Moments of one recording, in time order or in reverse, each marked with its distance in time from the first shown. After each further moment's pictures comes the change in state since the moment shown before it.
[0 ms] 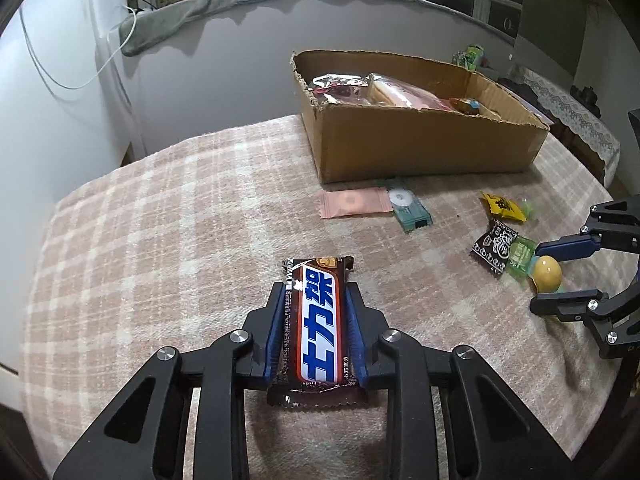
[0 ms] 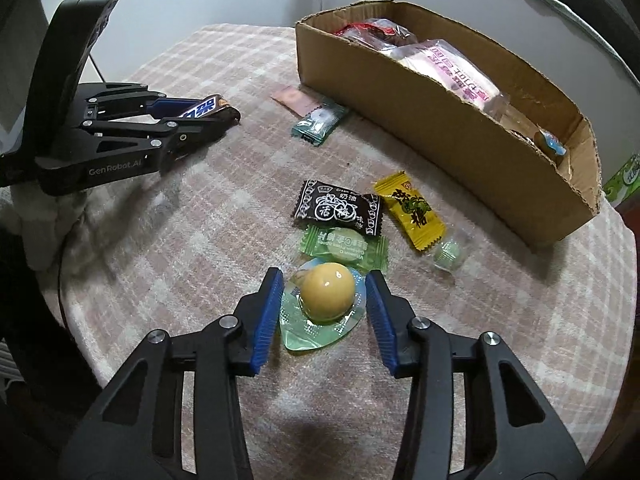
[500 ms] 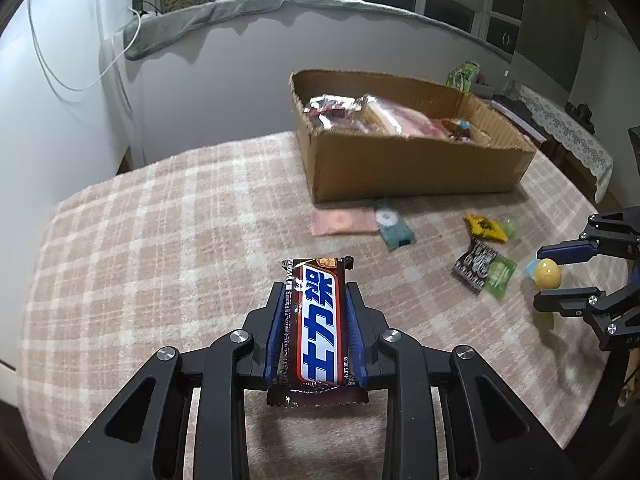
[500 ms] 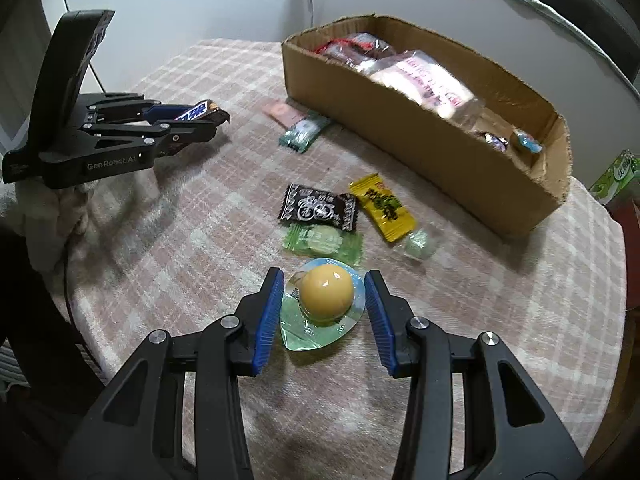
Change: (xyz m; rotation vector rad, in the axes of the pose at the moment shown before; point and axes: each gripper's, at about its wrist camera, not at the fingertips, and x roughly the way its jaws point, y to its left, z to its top) left arm -0.017 -0.002 0.007 -0.032 -0.046 -0.032; right arm -0.035 -0.016 -0.013 0.034 -0.051 -0.007
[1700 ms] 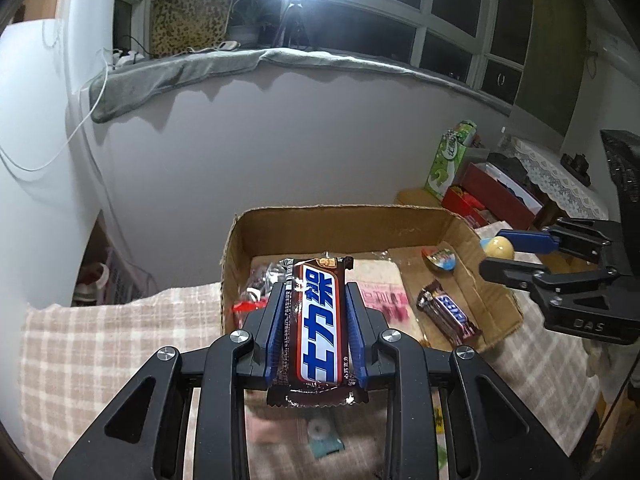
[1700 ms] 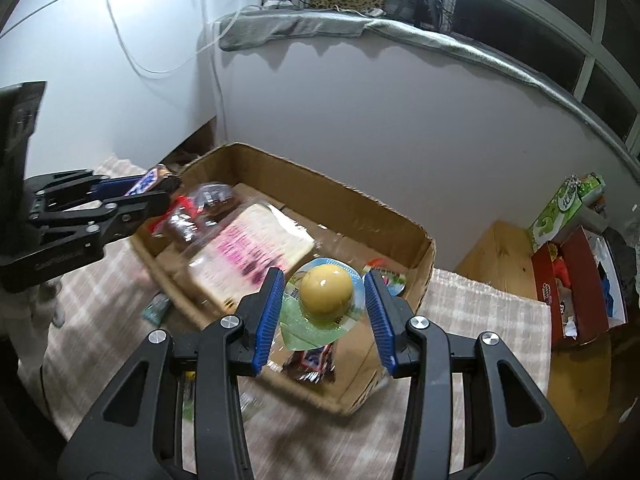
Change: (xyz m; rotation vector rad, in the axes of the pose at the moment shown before) left arm 0.027 -0.038 0.132 -0.048 -0.131 -0.042; right arm -0.017 -0.127 0.114 0.124 -0.171 -0.176
